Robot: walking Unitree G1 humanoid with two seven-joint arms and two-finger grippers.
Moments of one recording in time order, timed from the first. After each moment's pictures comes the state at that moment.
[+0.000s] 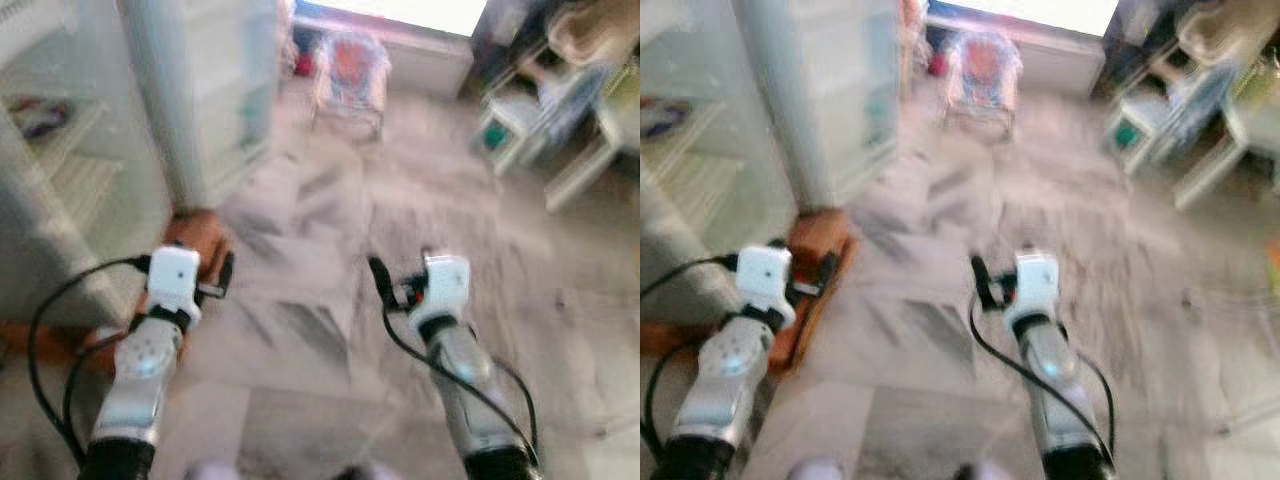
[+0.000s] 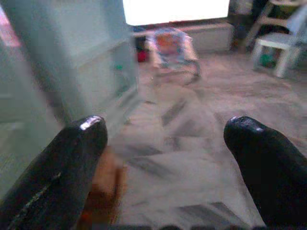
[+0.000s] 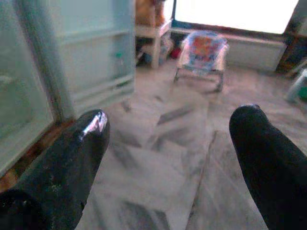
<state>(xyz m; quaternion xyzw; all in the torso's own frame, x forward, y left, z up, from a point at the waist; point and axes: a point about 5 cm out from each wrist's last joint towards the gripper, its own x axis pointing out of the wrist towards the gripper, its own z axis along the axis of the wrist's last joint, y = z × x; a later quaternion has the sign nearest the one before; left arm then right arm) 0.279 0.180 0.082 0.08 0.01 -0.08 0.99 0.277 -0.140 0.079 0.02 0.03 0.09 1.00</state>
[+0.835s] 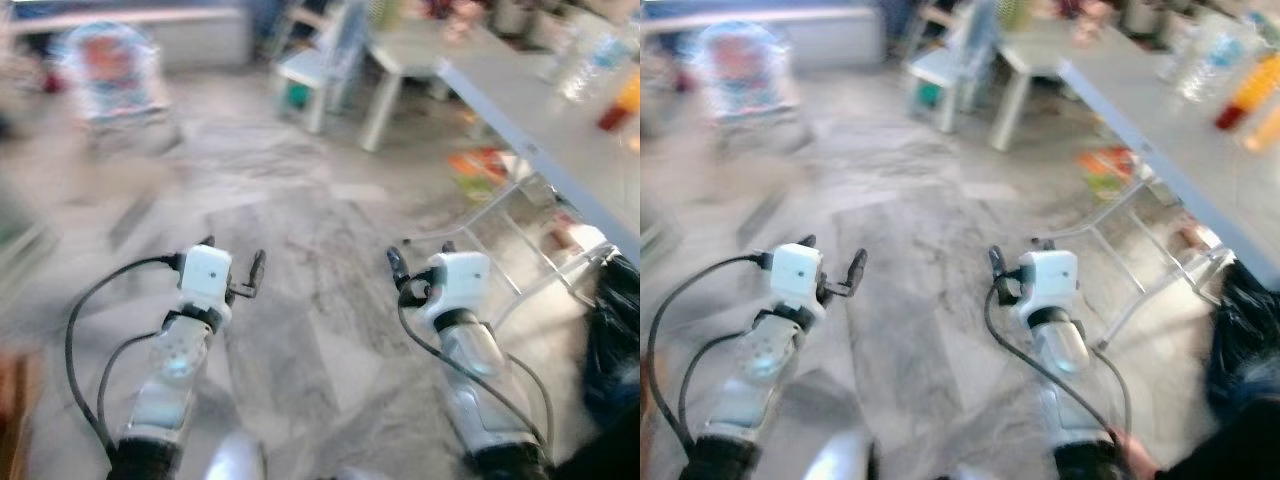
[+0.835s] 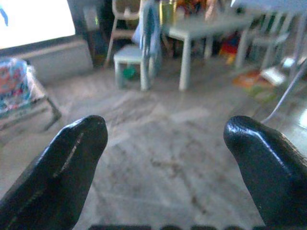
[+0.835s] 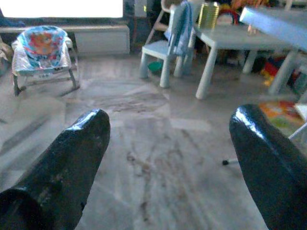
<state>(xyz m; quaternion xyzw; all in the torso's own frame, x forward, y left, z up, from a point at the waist) 0.281 0.160 0.085 0.08 0.01 -0.09 0.99 0.280 -0.134 0.082 0.02 0.01 0.09 1.00</state>
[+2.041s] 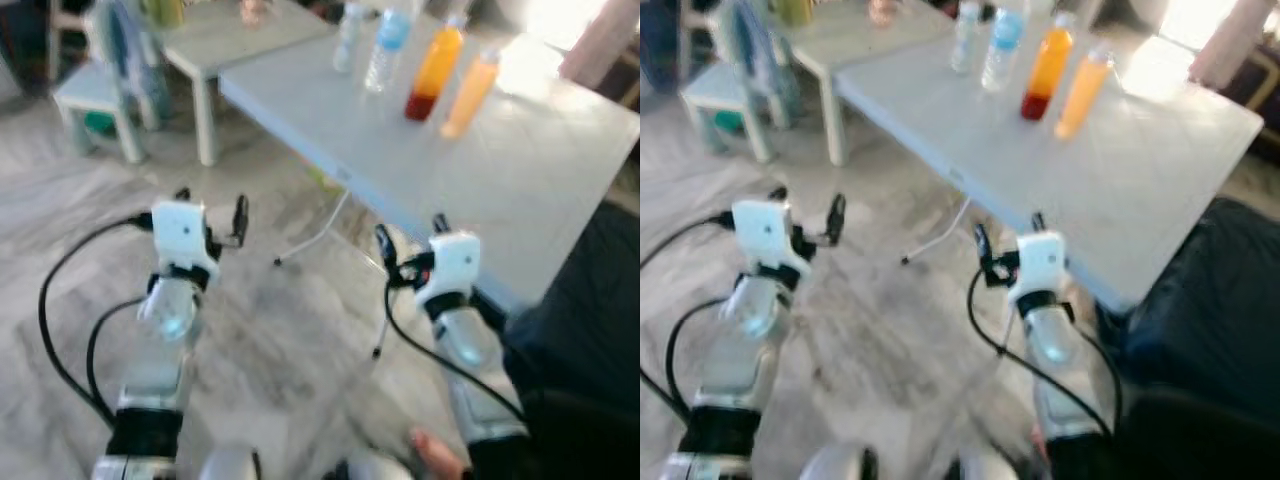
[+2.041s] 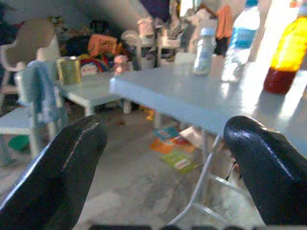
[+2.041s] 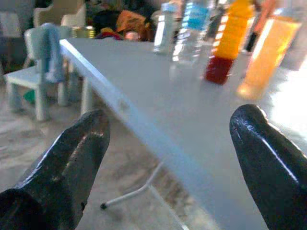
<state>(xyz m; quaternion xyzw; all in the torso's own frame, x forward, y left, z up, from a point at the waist) 0.302 0.150 0.141 0.01 -0.10 -0.06 0.99 0.284 -0.142 0.114 -0.03 -0.06 0.08 0.99</state>
